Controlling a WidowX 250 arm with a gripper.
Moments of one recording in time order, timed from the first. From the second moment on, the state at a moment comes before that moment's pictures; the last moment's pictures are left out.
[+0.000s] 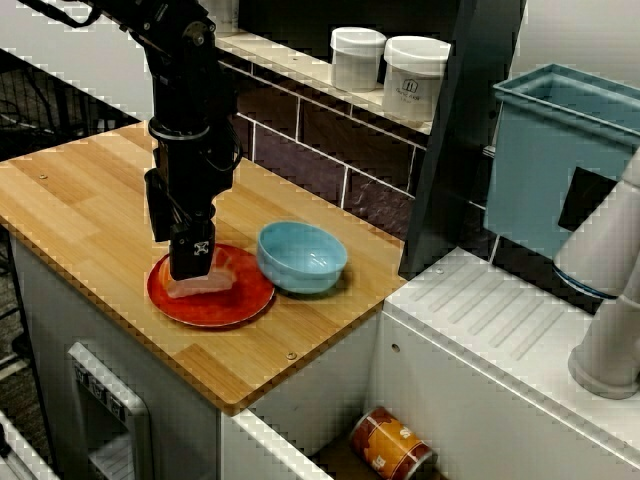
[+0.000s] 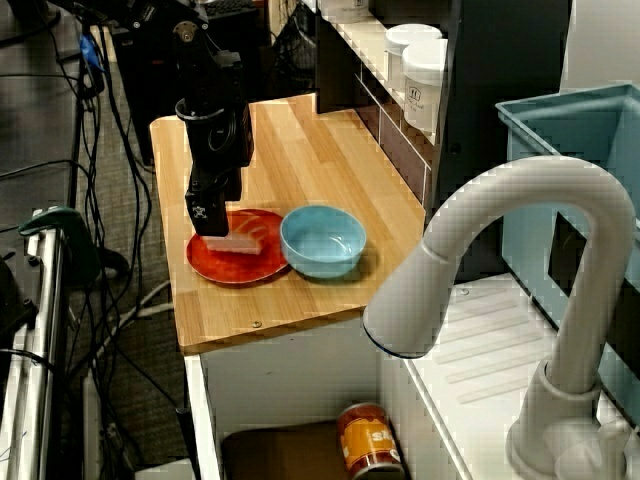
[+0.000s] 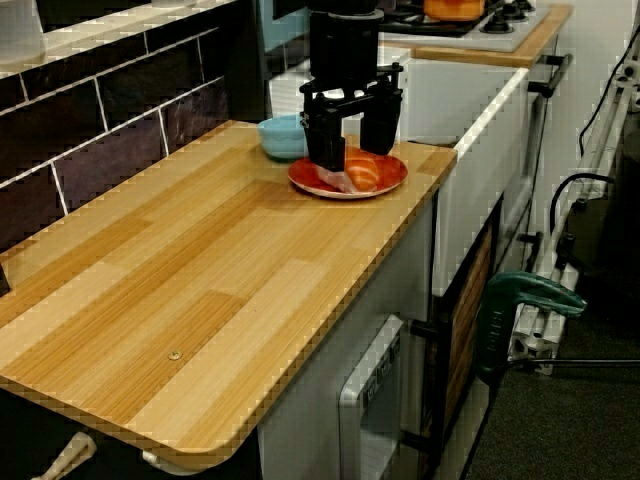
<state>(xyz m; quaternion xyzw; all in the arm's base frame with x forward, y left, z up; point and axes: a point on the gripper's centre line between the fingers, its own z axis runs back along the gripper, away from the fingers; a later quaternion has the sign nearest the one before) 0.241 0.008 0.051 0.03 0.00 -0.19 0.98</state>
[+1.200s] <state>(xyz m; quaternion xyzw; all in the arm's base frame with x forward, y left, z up) 0.245 0.005 0.025 0.03 -0.01 -0.22 0.97</state>
